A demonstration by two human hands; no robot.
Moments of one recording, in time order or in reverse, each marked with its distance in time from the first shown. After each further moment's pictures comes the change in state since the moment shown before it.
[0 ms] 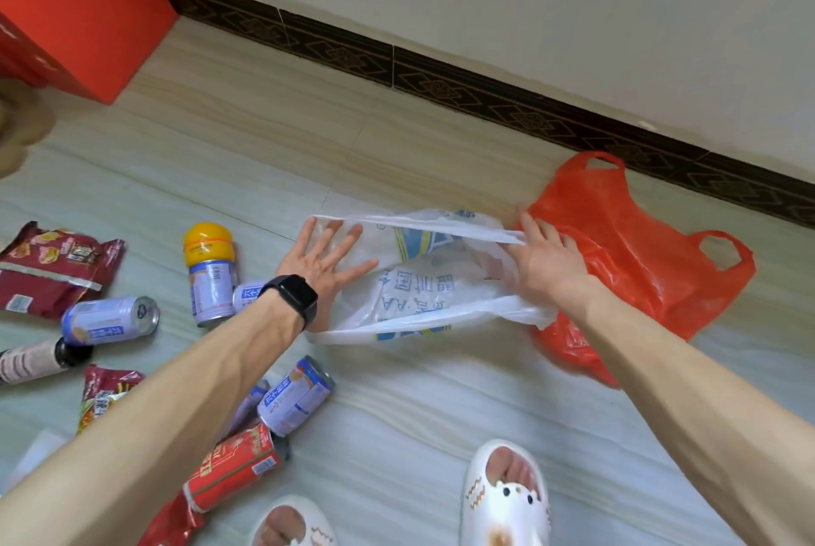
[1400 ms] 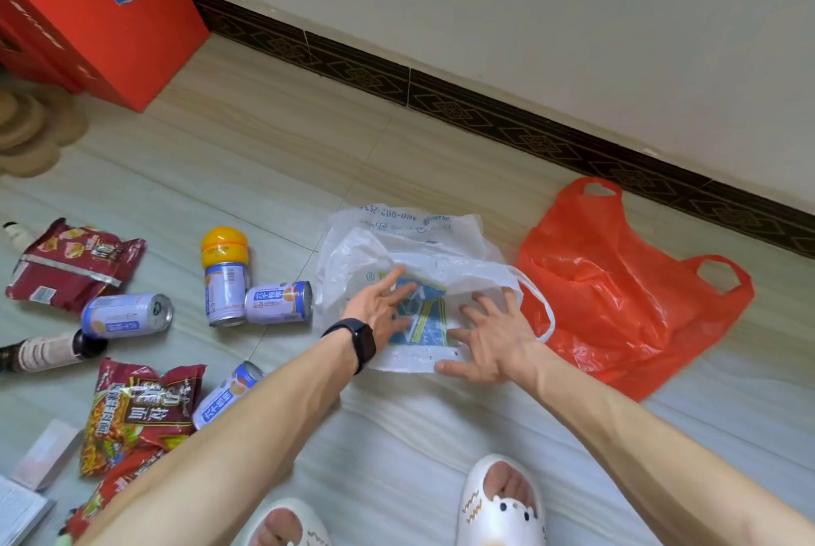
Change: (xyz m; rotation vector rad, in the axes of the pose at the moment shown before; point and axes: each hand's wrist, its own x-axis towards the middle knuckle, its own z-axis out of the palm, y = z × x) left_hand 0.006 0.073 -0.012 0.400 0.014 0.284; right_hand -0.030 -0.069 0.044 -0.229 -0.194 -0.327
